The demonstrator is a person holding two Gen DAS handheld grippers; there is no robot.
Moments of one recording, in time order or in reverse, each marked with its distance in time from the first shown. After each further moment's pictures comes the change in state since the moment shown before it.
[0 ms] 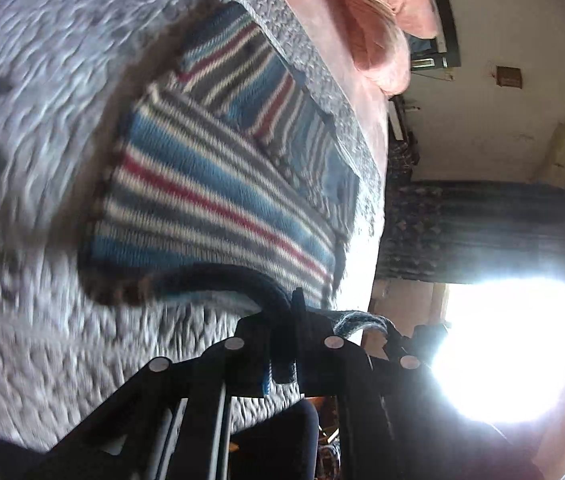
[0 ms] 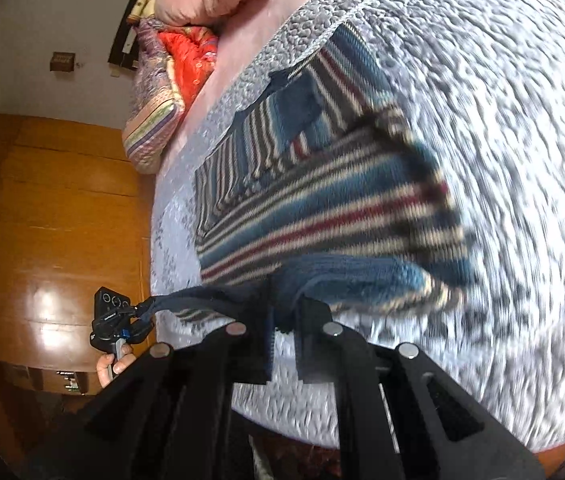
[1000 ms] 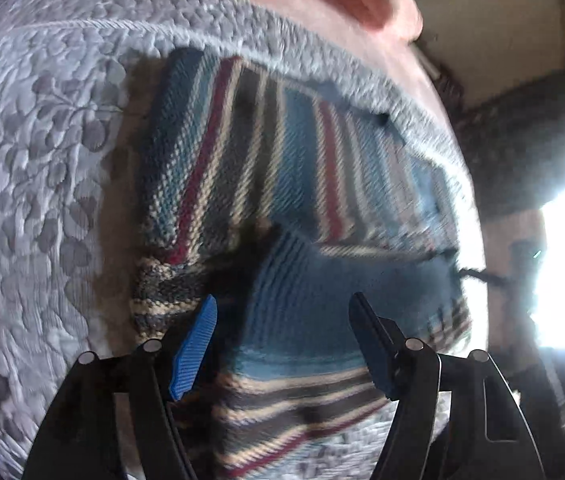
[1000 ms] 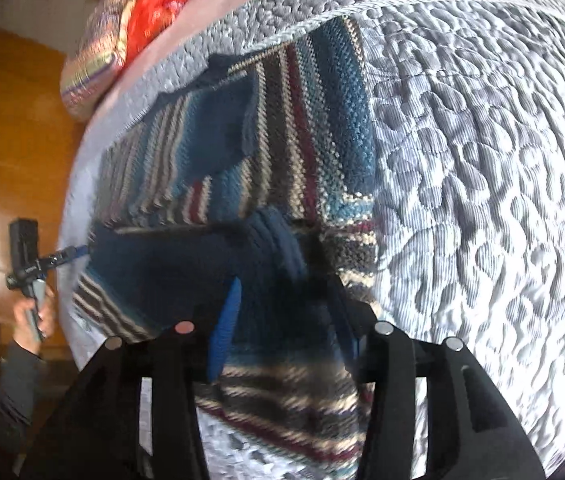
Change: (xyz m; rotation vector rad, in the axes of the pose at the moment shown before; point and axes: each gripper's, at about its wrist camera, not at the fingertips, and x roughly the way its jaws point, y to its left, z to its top) left arm 0.087 -0.005 0.101 0.435 0.072 0.374; right arm 0.104 -0.040 0.103 -0.261 0.121 -0.287
